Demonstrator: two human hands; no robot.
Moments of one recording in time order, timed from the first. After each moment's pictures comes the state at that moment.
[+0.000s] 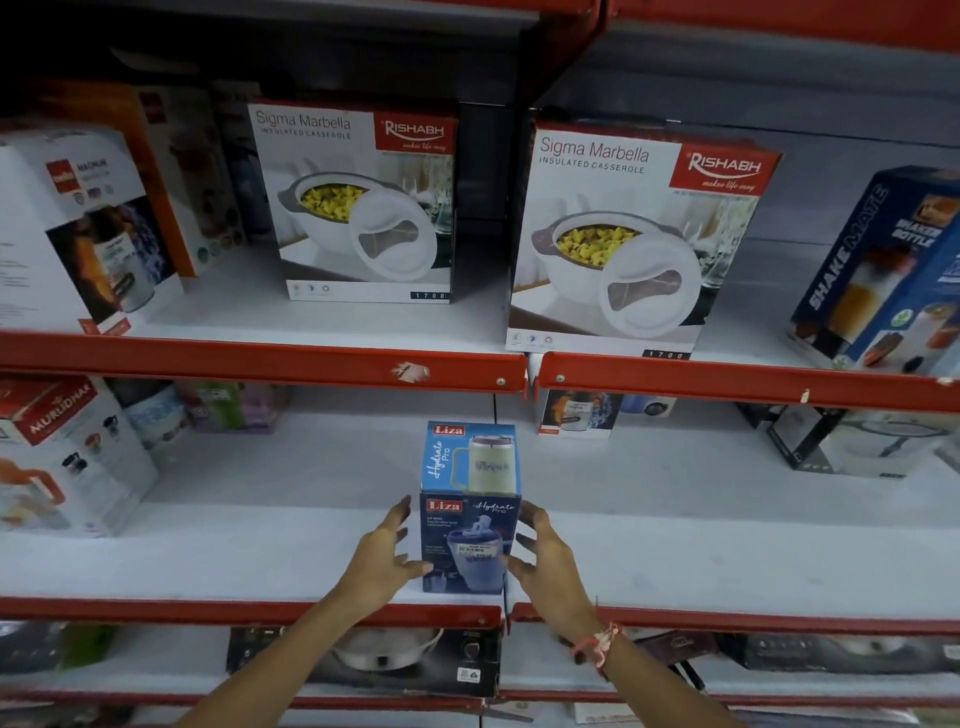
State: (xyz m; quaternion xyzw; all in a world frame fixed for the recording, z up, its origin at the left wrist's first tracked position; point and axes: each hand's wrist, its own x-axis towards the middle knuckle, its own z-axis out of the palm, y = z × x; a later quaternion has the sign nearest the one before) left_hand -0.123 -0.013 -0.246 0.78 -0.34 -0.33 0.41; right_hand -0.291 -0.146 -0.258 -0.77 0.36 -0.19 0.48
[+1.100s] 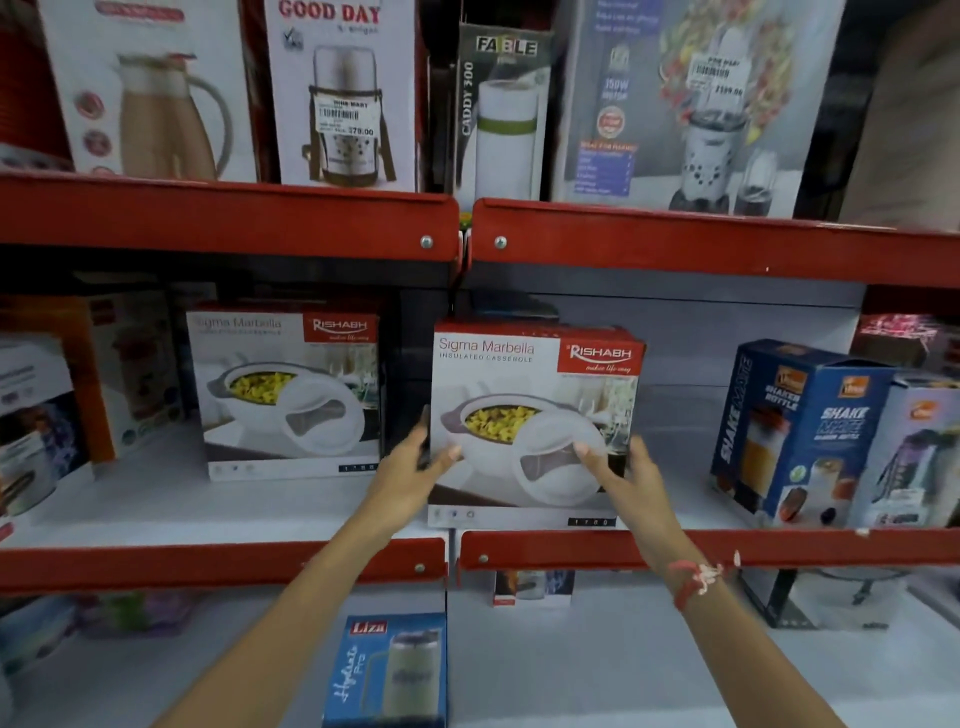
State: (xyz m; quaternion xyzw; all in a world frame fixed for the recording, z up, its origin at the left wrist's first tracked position) left_hand -0.125 -0.168 -0.012 0.68 -0.48 -0.16 0.54; right_hand -0.323 -0.332 -0.038 -0.69 0.29 -0.47 0.47
